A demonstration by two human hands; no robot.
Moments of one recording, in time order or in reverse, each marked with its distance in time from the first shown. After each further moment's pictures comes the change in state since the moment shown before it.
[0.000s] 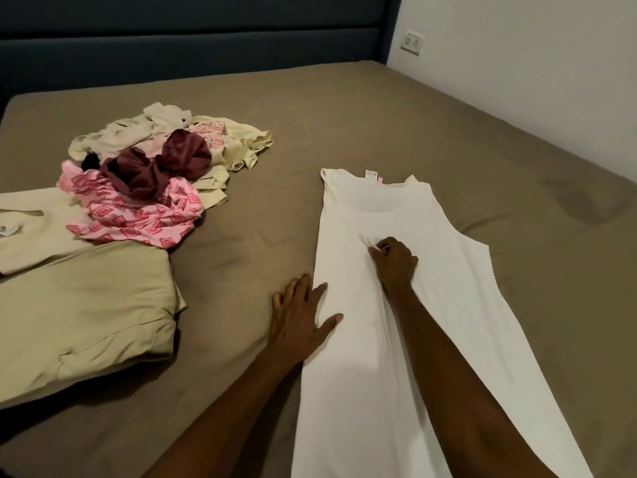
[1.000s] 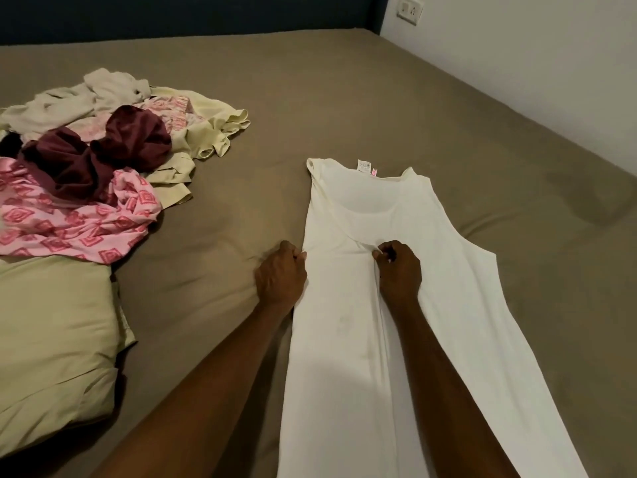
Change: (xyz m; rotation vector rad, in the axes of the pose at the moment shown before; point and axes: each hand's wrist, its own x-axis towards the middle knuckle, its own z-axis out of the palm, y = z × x) left_hand 0.151 -0.018 0.038 -0.206 0.214 -0.320; right_hand 0.020 0.016 0.000 0.121 0.067 -0.015
